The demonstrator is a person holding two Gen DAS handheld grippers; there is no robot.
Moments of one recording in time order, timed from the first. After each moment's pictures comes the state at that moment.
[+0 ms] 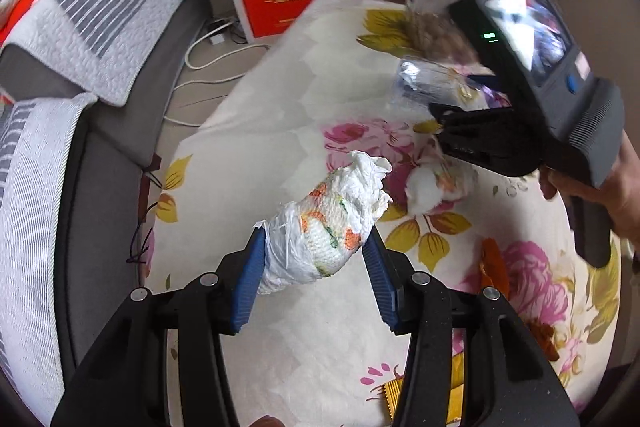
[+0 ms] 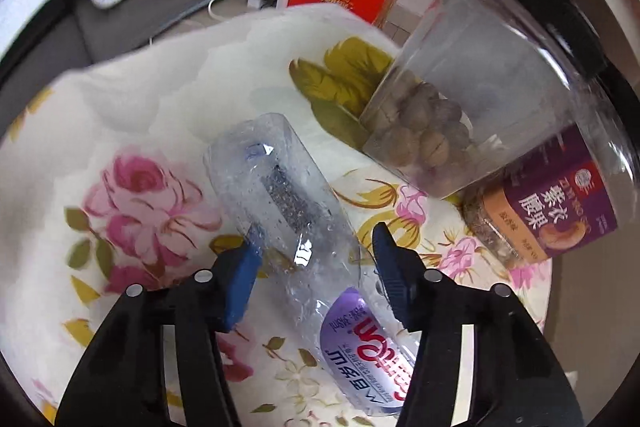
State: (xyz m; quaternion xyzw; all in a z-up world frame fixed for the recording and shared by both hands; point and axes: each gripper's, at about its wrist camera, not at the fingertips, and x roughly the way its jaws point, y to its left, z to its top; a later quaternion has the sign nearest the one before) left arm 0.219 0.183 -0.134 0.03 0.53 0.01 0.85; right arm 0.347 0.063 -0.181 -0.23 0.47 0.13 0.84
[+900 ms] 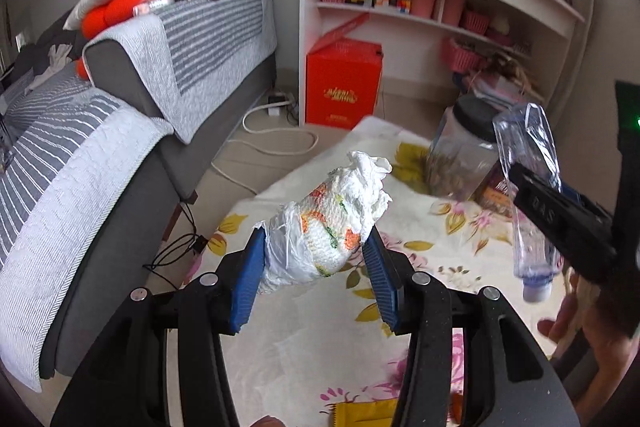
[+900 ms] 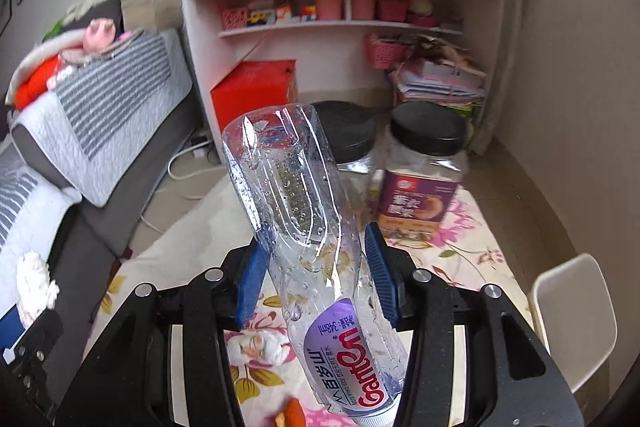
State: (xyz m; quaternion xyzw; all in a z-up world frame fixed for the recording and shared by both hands) left arm 0.172 0.191 -0.032 -0.08 0.37 0.10 0.92; right arm 0.254 0.011 -0.036 -0.01 0.34 0.01 0.94
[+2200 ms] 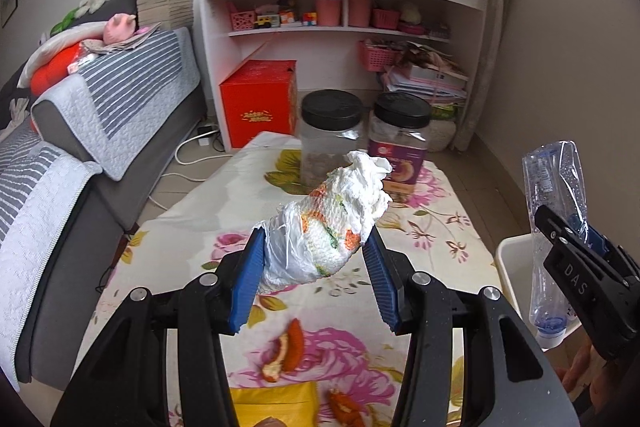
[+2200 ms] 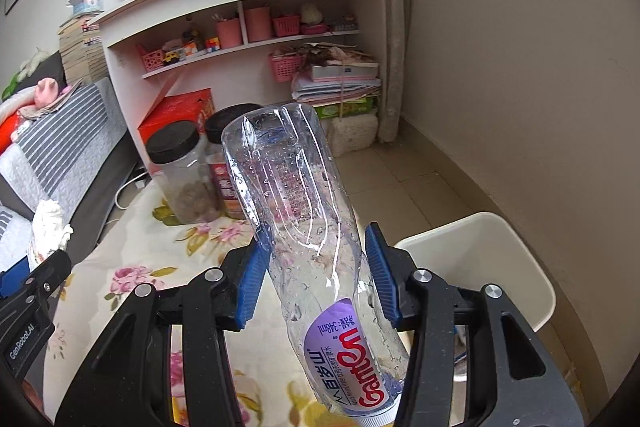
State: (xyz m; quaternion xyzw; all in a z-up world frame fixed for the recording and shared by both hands) left arm 0.161 0.018 -0.019 -0.02 0.34 0.02 0.94; right arm 0.162 -0.170 -0.026 0.04 0.31 -0.08 0.95
